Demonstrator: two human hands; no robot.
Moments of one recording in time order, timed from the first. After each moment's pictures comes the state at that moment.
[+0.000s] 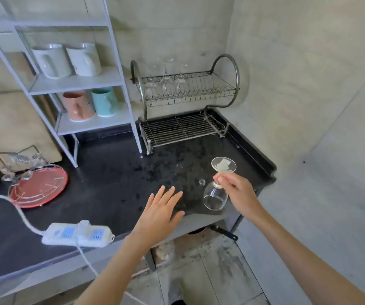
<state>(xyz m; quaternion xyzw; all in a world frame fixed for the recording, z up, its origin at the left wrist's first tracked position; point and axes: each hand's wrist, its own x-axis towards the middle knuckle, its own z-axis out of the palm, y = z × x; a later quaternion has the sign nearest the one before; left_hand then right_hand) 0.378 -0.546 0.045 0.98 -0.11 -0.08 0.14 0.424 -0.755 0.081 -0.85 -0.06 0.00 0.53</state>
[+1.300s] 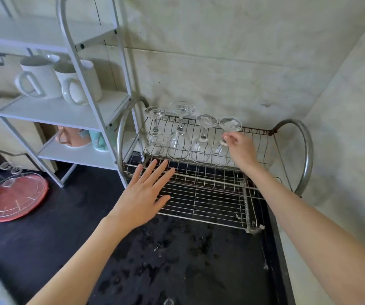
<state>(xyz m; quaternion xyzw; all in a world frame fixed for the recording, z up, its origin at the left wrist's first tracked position) 0.729 -0.546 0.091 1.00 0.08 0.06 0.02 0.961 -0.698 0.127 -0.87 -0.26 0.02 0.42</state>
